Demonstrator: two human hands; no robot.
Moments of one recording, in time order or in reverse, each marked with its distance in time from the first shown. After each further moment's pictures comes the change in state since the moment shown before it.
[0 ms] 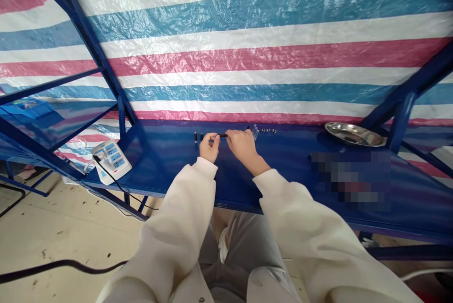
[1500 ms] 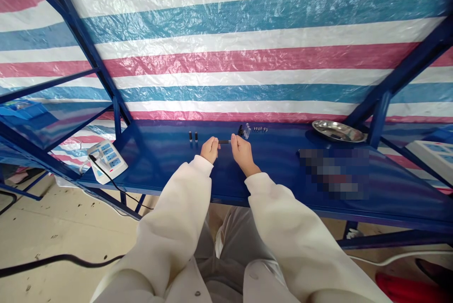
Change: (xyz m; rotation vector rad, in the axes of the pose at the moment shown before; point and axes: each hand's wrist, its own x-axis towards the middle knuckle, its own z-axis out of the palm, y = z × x) left_hand -0.012 -0.002 0.002 0.286 -0.306 0.132; right_hand -0.032 0.021 0.034 0.611 0.405 0.128
